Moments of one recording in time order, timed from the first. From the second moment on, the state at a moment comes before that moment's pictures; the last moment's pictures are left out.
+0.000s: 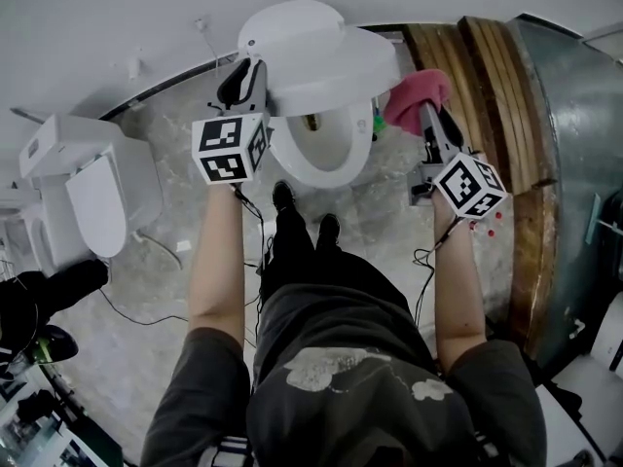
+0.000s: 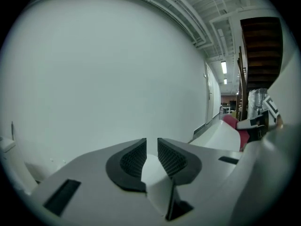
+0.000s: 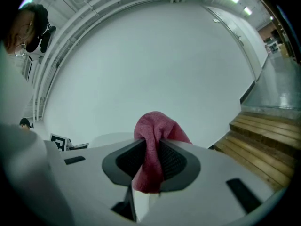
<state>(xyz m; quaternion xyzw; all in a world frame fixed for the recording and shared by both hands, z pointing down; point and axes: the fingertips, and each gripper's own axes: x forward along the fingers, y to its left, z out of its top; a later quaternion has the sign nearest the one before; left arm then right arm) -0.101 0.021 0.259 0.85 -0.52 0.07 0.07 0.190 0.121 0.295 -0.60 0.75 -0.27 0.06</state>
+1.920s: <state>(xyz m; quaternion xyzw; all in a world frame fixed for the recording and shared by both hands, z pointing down) -0.067 0.147 0.580 0.81 -0.50 0.20 0.24 0.150 0.169 0.561 -0.57 0.71 -0.40 -0.08</state>
